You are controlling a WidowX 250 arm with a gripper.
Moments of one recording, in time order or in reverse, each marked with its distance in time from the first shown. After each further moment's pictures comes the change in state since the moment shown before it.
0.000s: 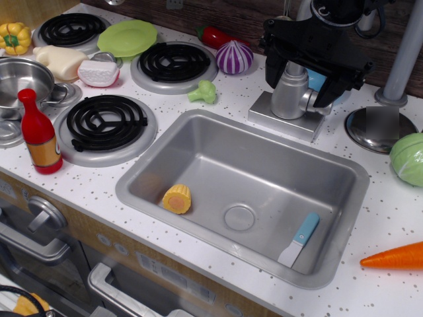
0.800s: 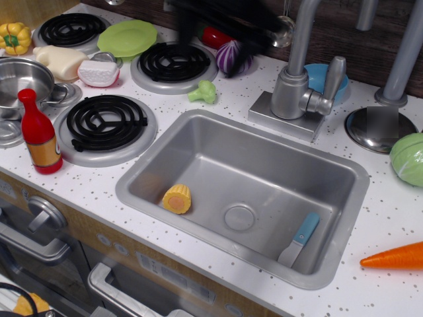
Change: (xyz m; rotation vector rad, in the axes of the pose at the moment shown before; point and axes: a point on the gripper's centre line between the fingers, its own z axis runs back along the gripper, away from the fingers) arm -0.046 0.112 0.042 0.095 0.207 -0.063
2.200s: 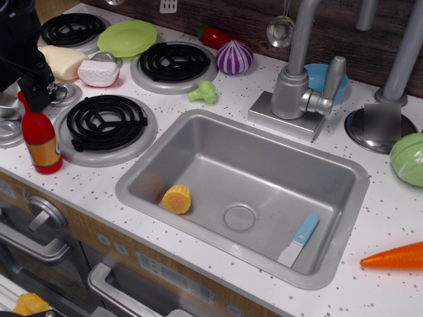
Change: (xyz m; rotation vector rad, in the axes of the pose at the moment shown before) arm -0.068 0.128 -0.090 -0.121 -0.094 -0.081
